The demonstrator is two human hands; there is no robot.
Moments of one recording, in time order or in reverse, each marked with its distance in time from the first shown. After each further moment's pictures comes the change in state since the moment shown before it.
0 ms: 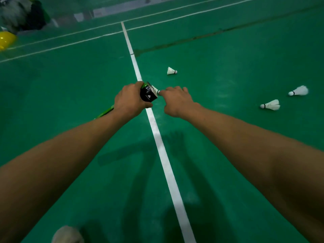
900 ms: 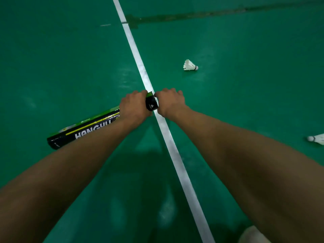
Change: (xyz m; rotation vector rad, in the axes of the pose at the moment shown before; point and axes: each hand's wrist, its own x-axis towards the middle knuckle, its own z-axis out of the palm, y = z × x) left_hand 0.302 -0.234 0.147 -0.002 -0.252 -0.004; right_hand 0.386 -0.066 0.143 -0.128 -0.270 0.172
